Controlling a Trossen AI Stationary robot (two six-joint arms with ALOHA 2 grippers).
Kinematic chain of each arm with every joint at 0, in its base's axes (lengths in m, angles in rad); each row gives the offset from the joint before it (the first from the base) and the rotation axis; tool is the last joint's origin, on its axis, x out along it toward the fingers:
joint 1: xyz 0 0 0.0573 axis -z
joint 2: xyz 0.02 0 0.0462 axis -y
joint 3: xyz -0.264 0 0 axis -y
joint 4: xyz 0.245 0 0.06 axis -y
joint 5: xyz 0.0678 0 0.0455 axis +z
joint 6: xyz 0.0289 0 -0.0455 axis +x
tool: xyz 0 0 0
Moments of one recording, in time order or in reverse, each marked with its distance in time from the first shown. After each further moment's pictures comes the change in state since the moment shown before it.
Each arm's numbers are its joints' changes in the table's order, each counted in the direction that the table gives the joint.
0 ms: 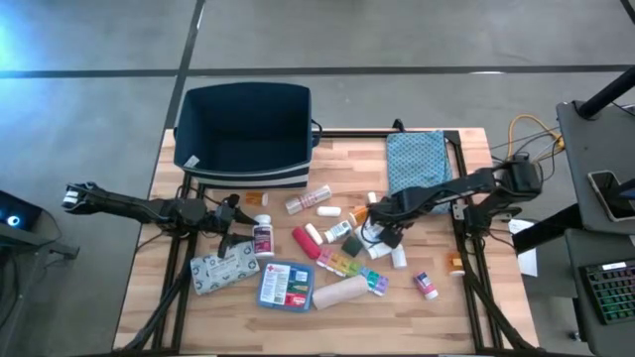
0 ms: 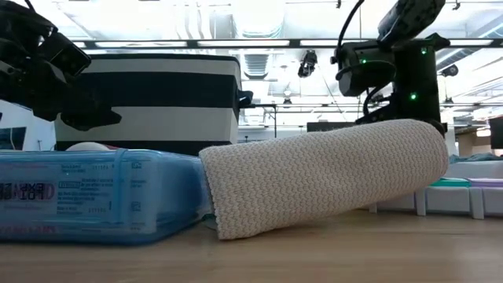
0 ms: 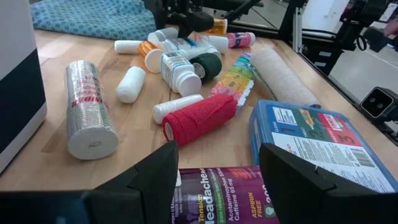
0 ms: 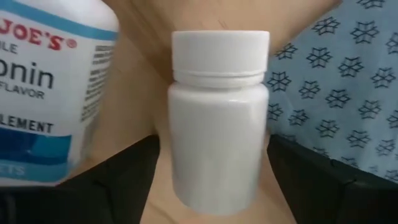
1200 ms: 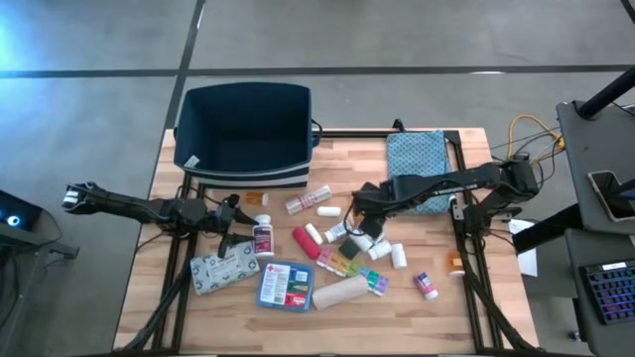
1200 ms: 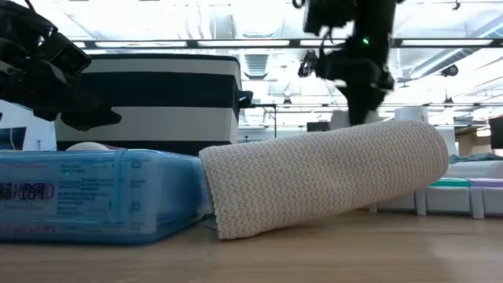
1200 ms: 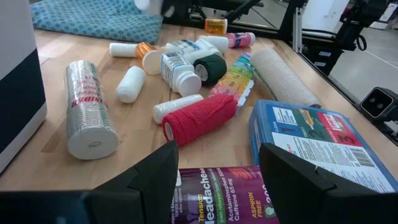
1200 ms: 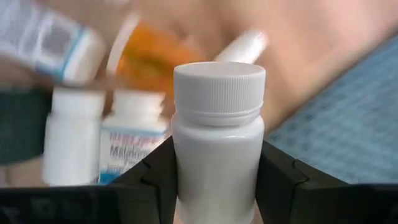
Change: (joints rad) left arm 0.000 0.000 0.000 0.000 0.000 0.000; right arm -0.012 -0.009 0.398 -0.194 -0.171 -0.034
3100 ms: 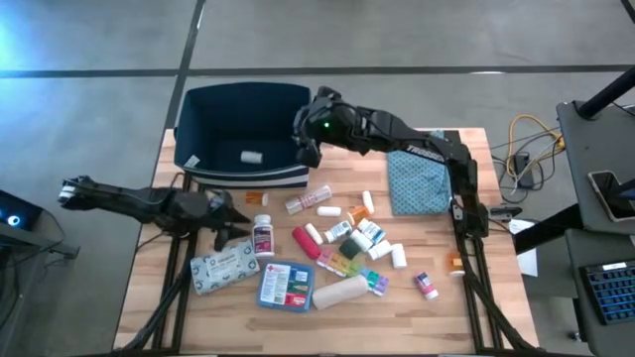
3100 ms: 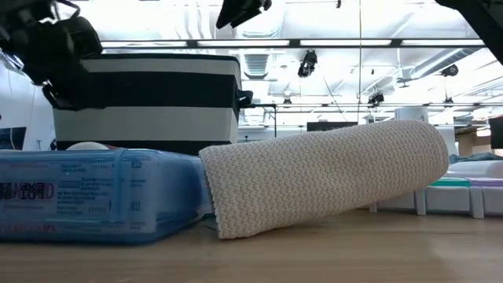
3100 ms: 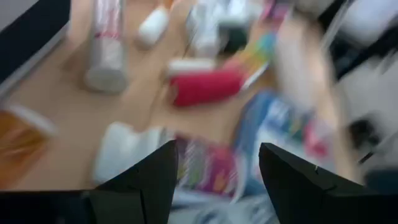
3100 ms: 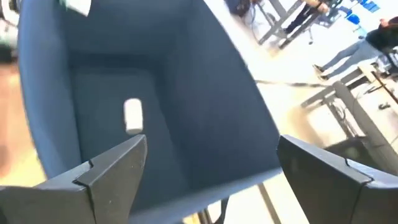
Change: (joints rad) left arm 0.010 -0.169 0.364 -0.507 0.022 -0.342; right arm 0.189 -0.425 1.142 0.167 -0.153 -0.928
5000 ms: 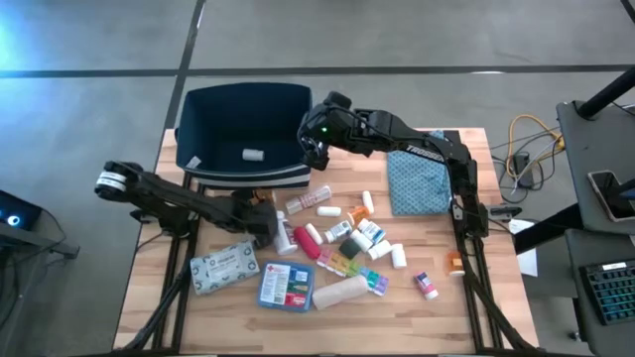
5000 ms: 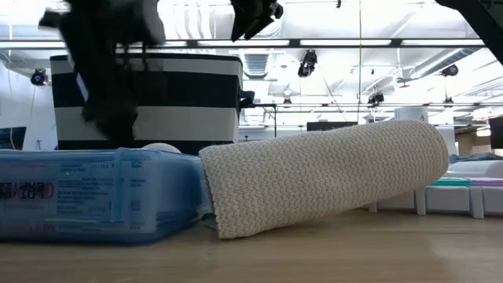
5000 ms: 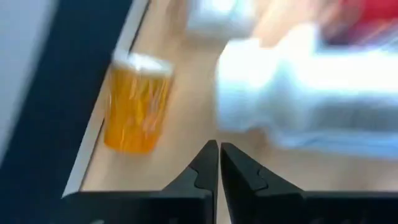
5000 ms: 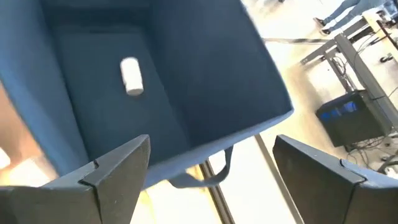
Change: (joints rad) left arm 0.018 -0.852 0.429 -0.238 0.363 -0.007; right arm 0.003 0.003 -0.002 -0.179 -0.051 0.126
